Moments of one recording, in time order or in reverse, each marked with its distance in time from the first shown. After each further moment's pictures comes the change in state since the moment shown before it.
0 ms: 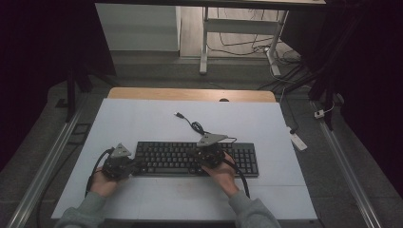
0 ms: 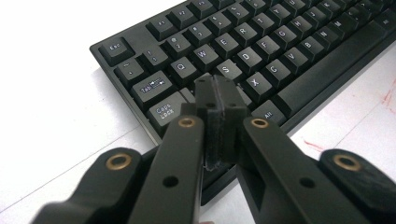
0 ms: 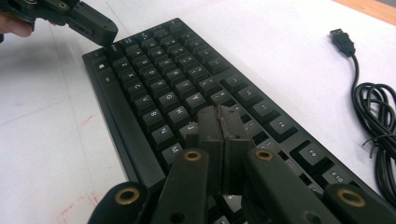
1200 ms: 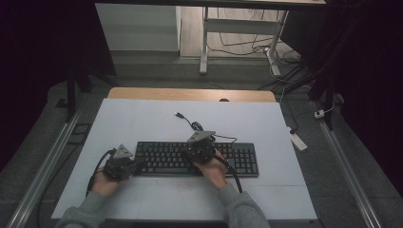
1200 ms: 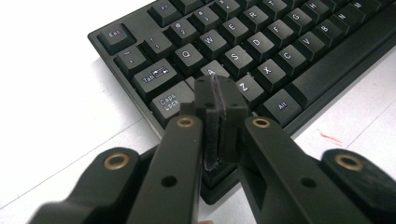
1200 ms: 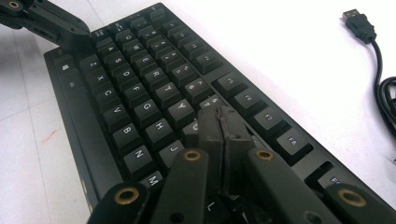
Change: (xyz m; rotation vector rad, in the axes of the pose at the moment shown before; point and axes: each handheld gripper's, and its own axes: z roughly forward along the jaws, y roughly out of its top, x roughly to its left) left arm 0.002 -0.004 0.008 0.026 0.016 0.015; right arm -0.005 0.005 0.038 0.063 -0.026 0.034
